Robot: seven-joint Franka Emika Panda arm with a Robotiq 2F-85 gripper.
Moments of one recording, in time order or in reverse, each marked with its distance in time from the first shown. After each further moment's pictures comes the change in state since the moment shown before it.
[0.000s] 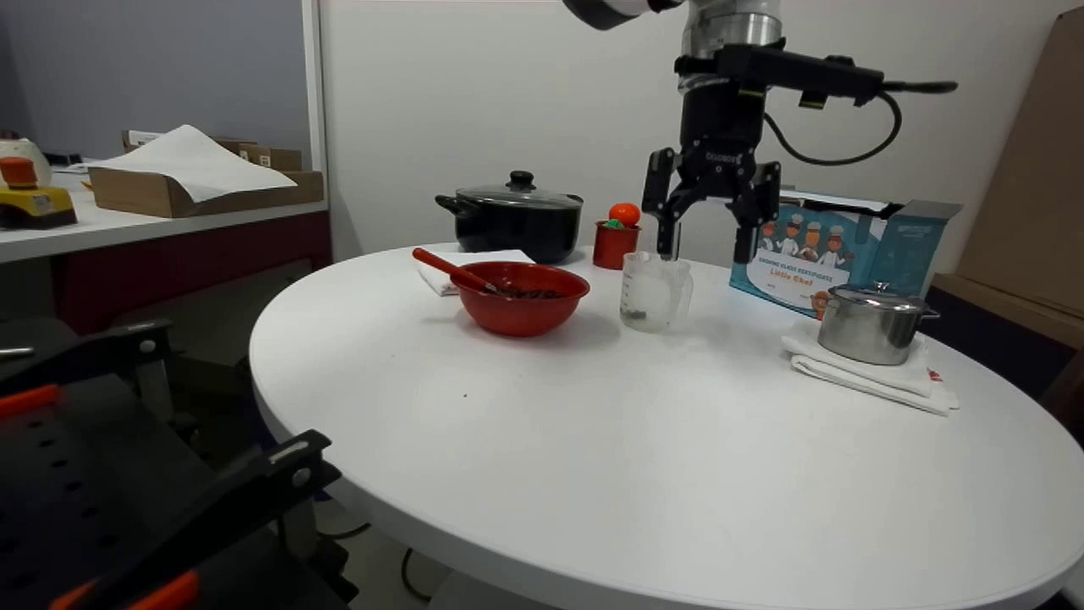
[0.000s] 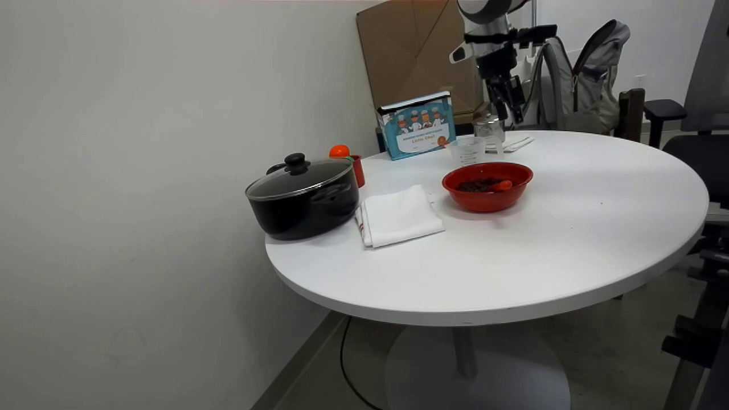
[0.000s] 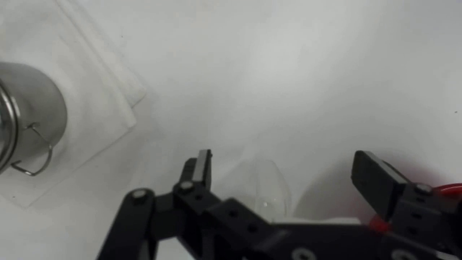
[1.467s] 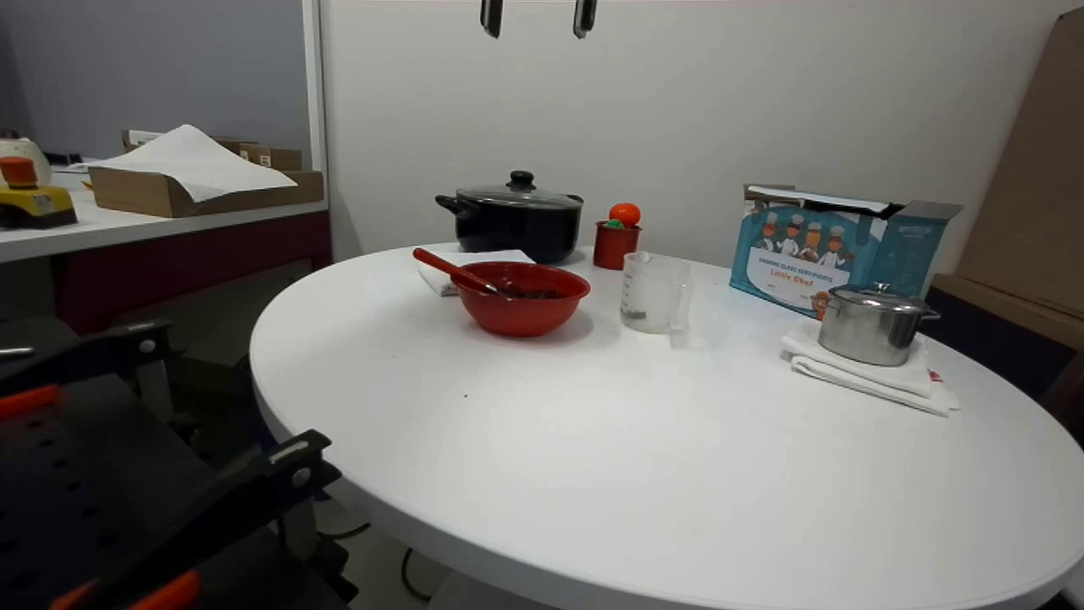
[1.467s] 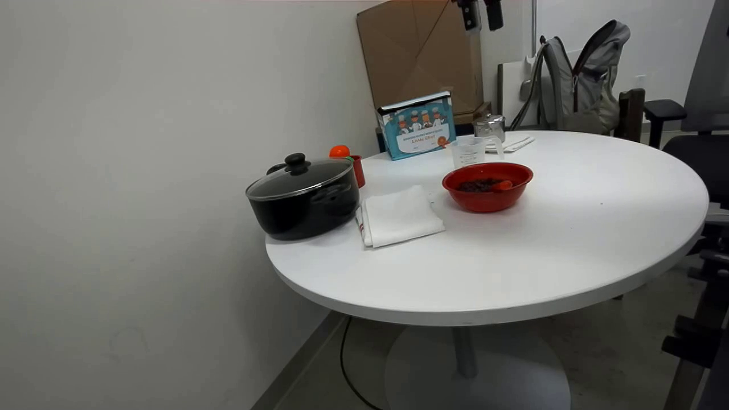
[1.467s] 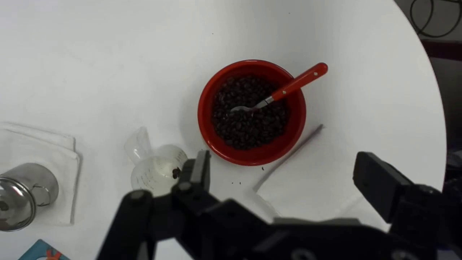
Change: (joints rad) arm 0.214 -0.547 0.064 -0.240 0.178 -0.315 0.825
